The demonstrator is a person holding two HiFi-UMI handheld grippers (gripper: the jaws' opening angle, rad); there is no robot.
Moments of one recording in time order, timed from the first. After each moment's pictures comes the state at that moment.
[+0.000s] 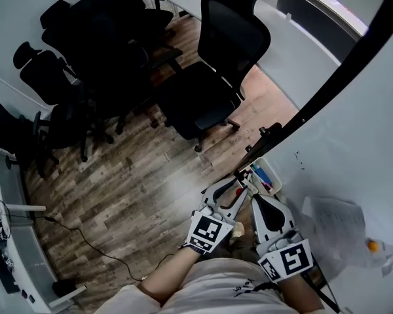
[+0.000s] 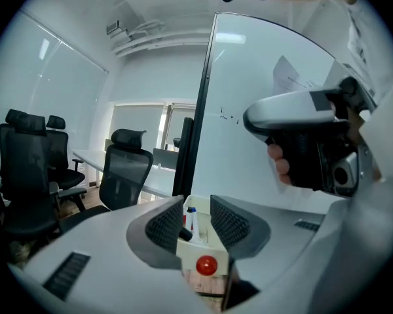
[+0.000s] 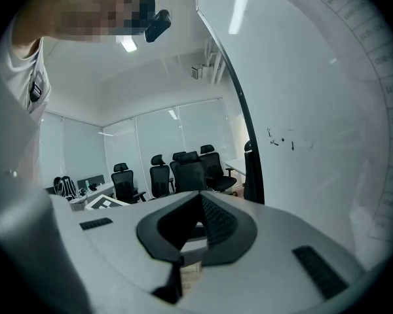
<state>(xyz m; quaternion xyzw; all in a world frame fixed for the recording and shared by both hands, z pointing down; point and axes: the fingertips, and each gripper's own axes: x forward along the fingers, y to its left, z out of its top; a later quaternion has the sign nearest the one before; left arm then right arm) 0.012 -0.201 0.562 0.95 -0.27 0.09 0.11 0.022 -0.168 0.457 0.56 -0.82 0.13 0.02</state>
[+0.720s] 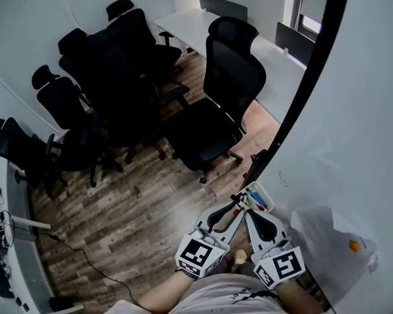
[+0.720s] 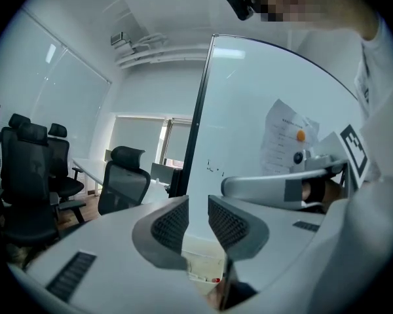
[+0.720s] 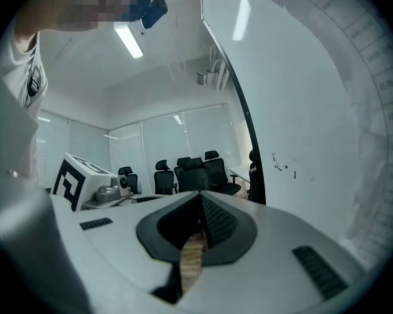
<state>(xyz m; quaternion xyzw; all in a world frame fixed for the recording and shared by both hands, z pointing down) 0.002 -0.182 0.455 0.95 -0.28 0.04 0.11 0.023 -0.162 0.428 0.55 -0.83 0.11 0.01</state>
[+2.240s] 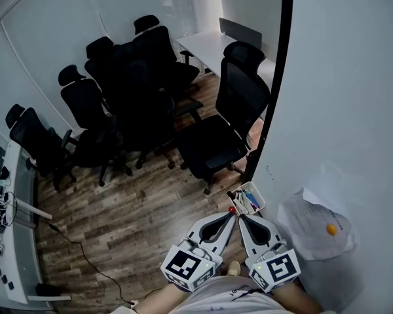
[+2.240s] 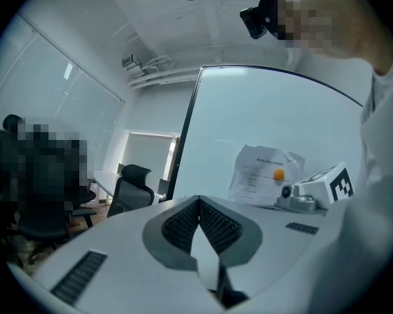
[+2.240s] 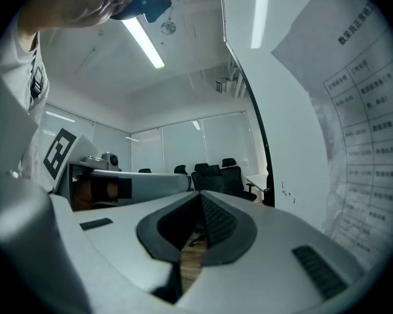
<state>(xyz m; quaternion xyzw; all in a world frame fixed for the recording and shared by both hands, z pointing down) -0.009 -0.097 0.362 0.93 -0.35 -0.02 0.11 0.018 -0.091 0.371 0.48 -0.88 0.06 -0.01</state>
